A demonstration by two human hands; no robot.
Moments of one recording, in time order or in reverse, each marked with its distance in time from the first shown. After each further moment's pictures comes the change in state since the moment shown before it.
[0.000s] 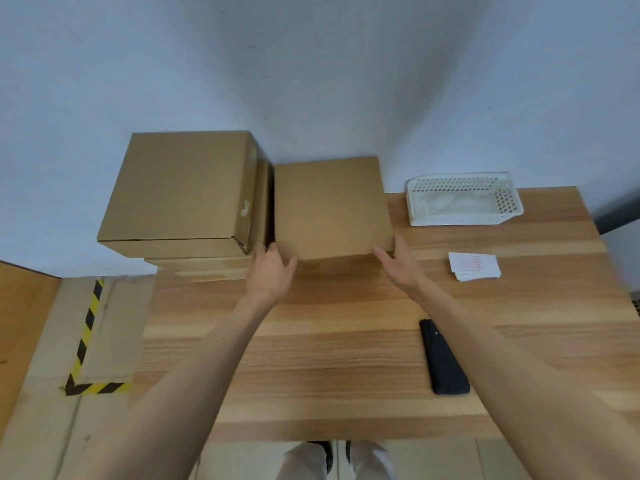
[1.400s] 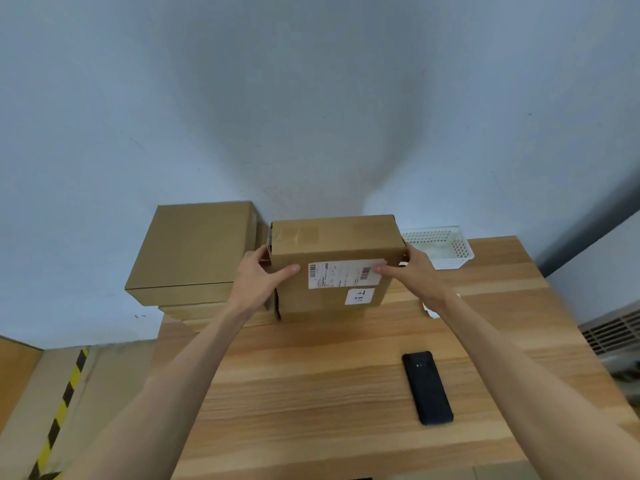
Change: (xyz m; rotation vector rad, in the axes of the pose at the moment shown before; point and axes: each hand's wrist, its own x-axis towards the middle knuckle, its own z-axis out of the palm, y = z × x) left_hand -0.034 0.015 -0.094 -0.570 0.060 0.266; right_hand -0.082 -0.077 -0.079 0.137 0.116 -0.260
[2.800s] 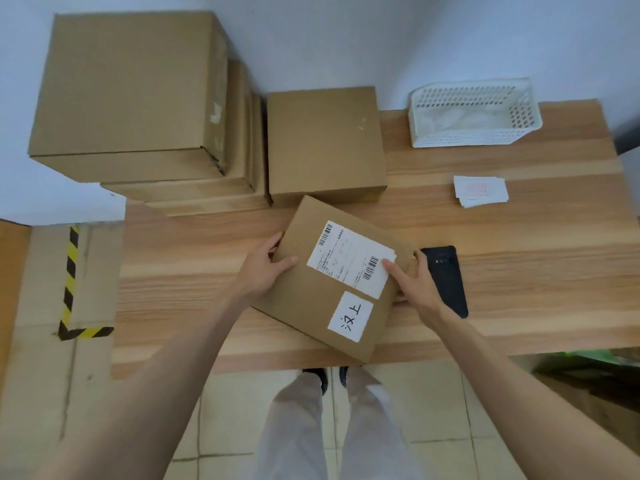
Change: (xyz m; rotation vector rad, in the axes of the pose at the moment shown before) left_hand -0.057 -0.188 0.097 0.033 -0.304 -0.340; right_hand -0.087 0.223 0.082 0.121 0.043 0.591
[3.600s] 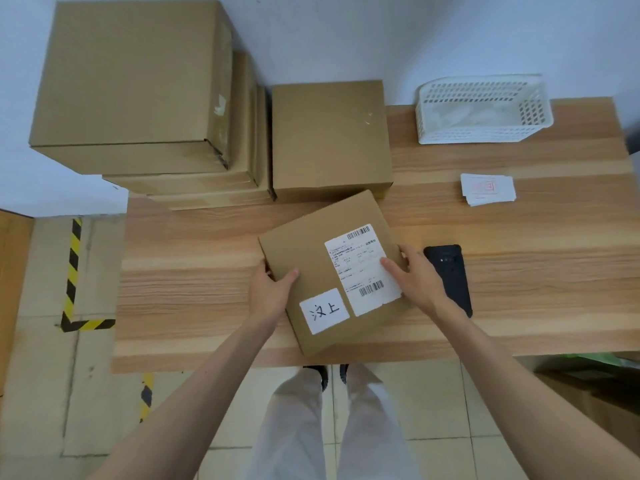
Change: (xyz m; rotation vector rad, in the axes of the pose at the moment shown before) left_hand -0.048 0.001 0.040 -0.362 0.316 -0.244; right_hand 0.008 -0.015 0.004 -0.637 -0.001 -0.164
